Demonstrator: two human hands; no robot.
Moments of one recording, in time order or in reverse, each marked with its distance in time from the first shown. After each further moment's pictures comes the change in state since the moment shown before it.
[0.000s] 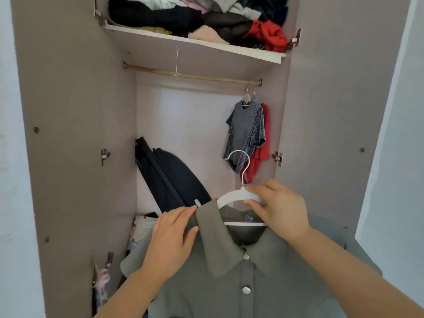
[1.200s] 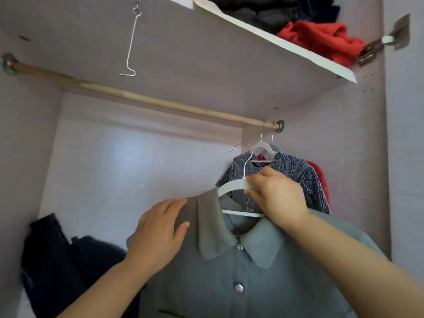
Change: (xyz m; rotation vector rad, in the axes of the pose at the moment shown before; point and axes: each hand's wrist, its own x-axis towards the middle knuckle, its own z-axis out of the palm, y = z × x) left_hand 0.506 -0.249 0.245 0.014 0.080 0.199; right_hand 0.308 0.216 0.422 -0.296 -0.196 0.092
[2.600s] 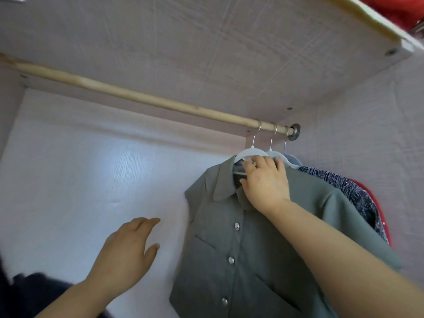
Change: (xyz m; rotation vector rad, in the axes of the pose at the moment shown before) left_hand 0.083 -0.068 0.090 0.213 -0.087 -0.130; right_hand 0.125 0.057 0.125 -0.197 0.000 0.052
